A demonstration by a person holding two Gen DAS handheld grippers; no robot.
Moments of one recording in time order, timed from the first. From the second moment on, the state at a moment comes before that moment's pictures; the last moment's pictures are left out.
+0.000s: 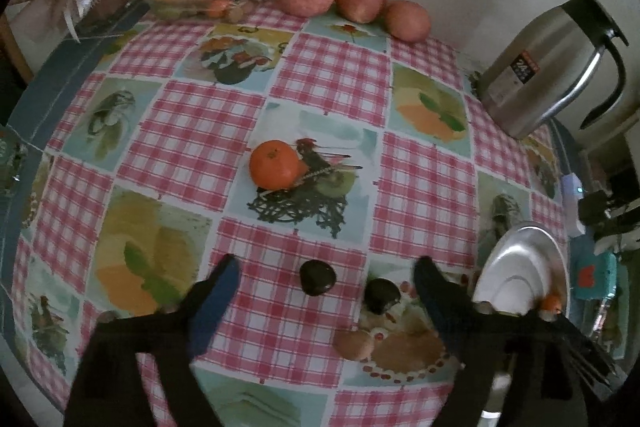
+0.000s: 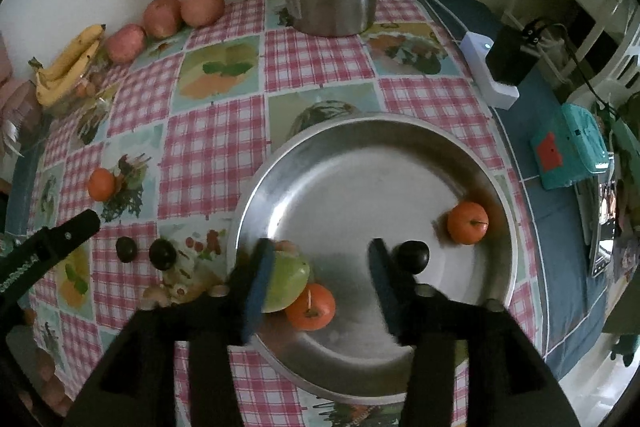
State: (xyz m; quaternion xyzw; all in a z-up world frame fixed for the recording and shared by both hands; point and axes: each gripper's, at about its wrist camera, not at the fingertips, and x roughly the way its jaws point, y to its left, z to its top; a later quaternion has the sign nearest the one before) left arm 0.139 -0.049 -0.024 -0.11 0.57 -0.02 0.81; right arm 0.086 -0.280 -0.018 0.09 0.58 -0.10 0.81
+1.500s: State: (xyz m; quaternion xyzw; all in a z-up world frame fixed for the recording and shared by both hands) left arm 0.135 -0.003 -0.008 -0.07 0.54 0.03 0.84; right arm 0.095 -0.249 -0.006 0.07 0.55 -0.05 0.83
